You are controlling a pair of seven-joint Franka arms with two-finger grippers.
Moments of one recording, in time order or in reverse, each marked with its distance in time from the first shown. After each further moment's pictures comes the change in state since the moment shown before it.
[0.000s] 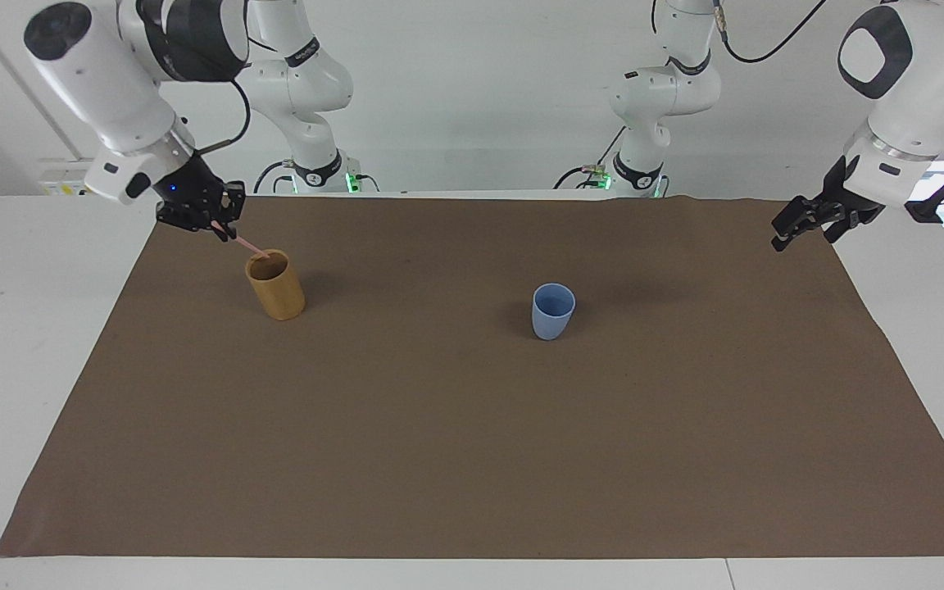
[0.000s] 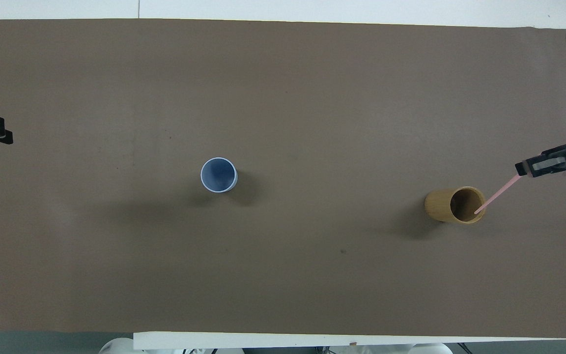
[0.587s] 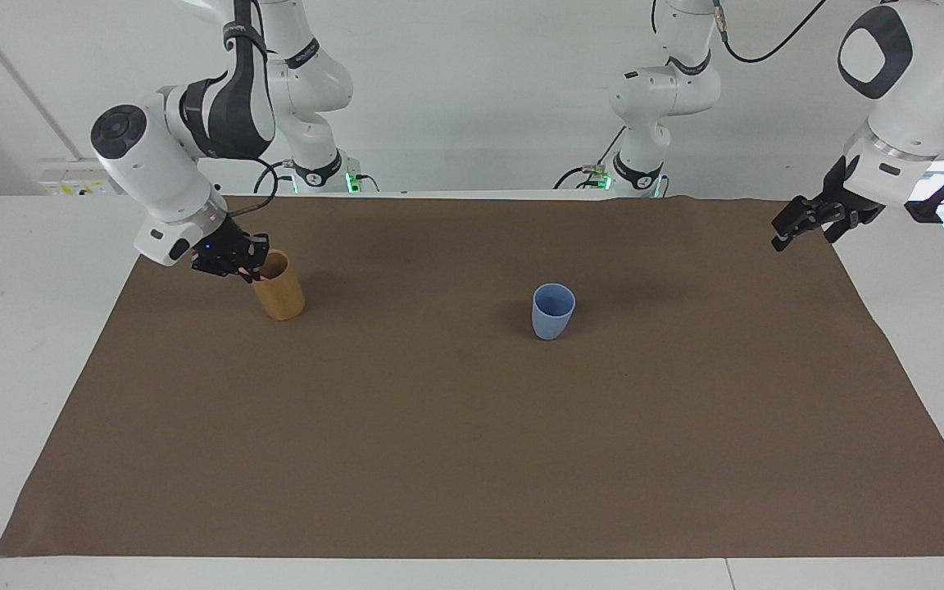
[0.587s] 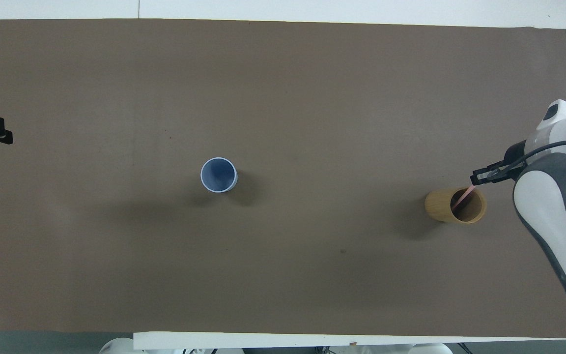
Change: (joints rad) left arm 0.000 0.000 0.000 0.000 0.000 0.000 0.000; right arm -0.014 0.050 -0.009 -0.390 0.007 0.357 0.000
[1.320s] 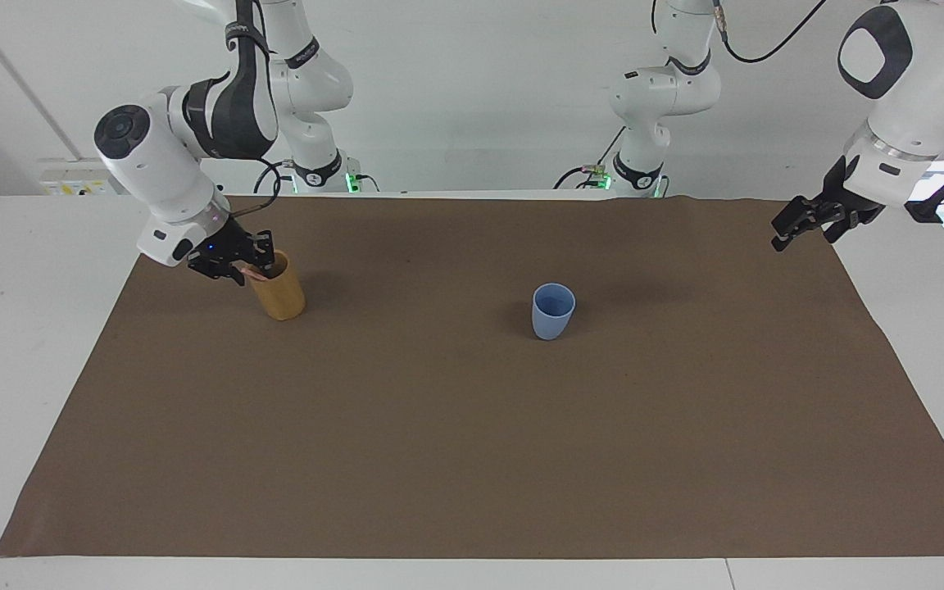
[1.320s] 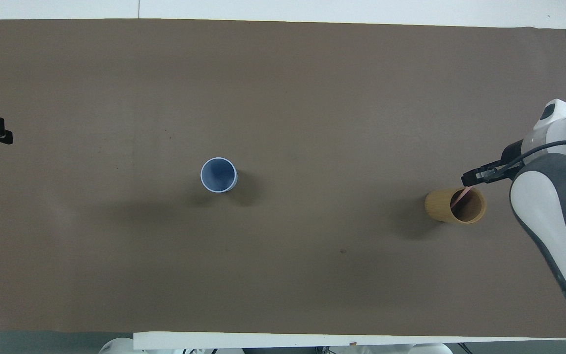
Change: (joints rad) left arm 0.000 0.000 0.000 0.000 0.000 0.000 0.000; right arm 0.006 0.005 0.000 -0.011 0.008 0.023 0.000
